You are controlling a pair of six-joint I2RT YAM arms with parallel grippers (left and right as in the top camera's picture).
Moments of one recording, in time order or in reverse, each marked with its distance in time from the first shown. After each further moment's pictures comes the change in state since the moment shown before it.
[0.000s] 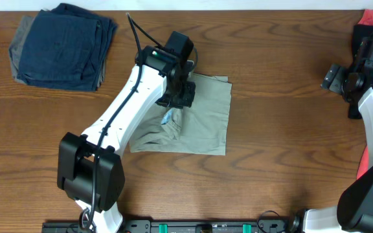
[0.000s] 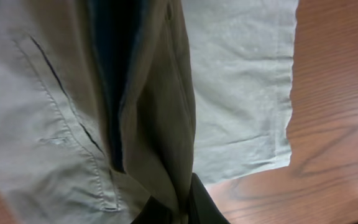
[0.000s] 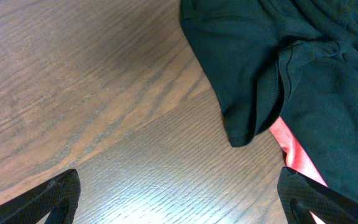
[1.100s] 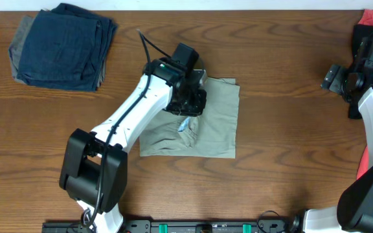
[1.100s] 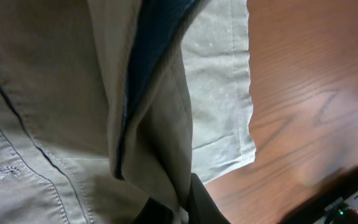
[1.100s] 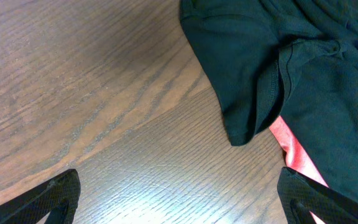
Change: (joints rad) left arm -0.044 0.000 -0.135 0.190 0.221 -0.048; right arm 0.000 0.000 0.000 -0.003 0.000 0.000
